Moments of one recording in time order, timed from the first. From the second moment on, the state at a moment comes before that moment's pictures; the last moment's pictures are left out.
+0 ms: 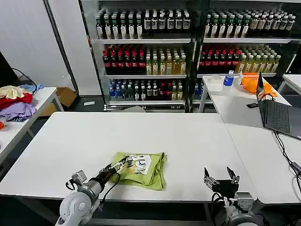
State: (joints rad) left arm 1.21 -1.16 -0.37 -1.83 -1.10 0.45 -0.19; right arm -1.58 1.20 0.51 2.29 0.36 -0.51 0.31
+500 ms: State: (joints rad) left arm 1.19 -1.18 -0.37 -1.76 -1.16 0.44 -0.13; right arm -1.62 1.19 0.54 2.33 0.36 -0.51 0.31
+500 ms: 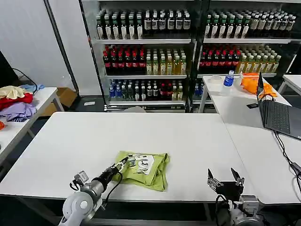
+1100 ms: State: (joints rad) left arm 1.20 -1.20 -0.43 -1.77 -1.27 0.46 -0.13; right arm -1.62 1.17 0.55 2.34 0.37 -0.52 0.32
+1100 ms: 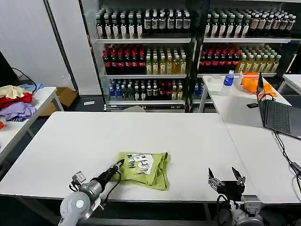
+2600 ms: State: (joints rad) left arm 1.22 -0.99 -0.25 -1.90 -0.15 0.21 -0.15; right arm -1.68 1.20 0.61 2.38 0.37 -0.49 0.31
